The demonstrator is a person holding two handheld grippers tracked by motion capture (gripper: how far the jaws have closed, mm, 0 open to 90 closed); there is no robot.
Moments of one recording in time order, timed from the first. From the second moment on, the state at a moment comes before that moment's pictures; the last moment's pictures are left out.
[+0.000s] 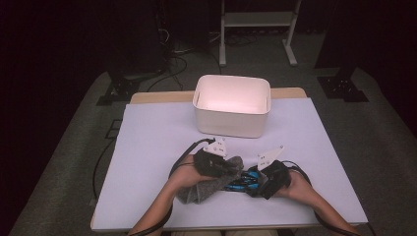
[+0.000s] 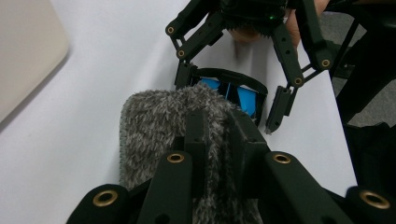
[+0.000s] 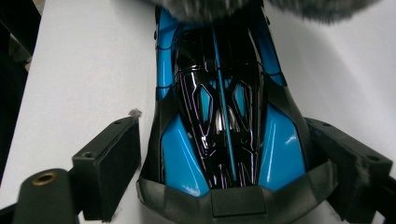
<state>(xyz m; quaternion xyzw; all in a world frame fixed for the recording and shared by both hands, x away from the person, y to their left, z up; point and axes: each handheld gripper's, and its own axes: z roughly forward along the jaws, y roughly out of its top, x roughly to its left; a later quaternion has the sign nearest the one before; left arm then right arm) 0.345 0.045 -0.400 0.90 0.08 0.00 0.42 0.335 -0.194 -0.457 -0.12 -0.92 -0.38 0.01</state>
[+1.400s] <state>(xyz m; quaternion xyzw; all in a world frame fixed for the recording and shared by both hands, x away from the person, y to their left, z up) 0.338 0.105 -0.418 0.94 0.09 0.01 0.32 0.342 -0.164 -0.458 -0.04 -0.93 -0.37 -0.02</state>
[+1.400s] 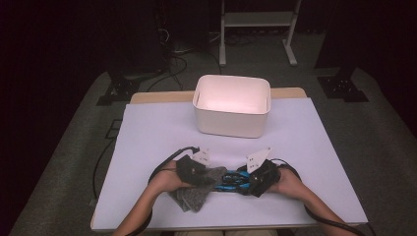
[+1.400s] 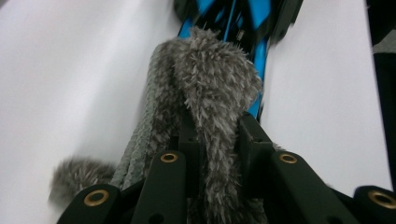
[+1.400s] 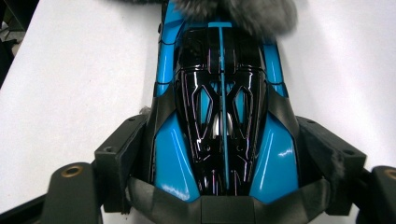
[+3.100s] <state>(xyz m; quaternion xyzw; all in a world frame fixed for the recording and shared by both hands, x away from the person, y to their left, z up) 0.349 0.086 -0.416 0.94 0.09 -0.02 0.32 0.335 -0.168 -0.455 -0.08 -0.93 -0.36 -0.02</state>
